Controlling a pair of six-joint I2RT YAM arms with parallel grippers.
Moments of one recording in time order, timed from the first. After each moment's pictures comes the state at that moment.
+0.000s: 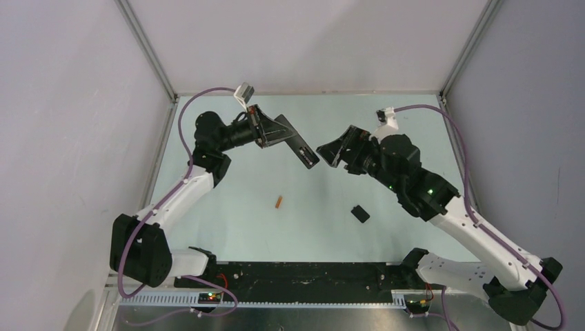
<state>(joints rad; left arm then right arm) -0.35 1.30 0.95 0.59 0.91 -1.28 0.79 0.99 1.11 -0.36 0.12 0.83</state>
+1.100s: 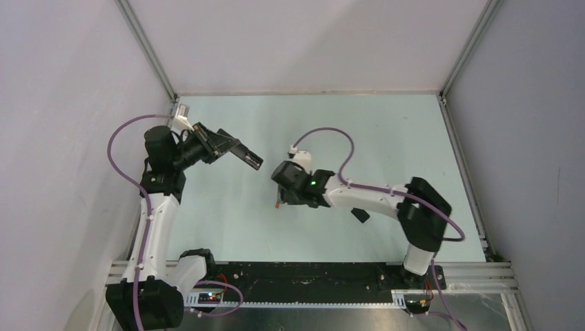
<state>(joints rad) 0.10 0.98 0.91 -0.21 0.77 -0.78 1.05 1.70 1.24 -0.48 0.34 0.94</state>
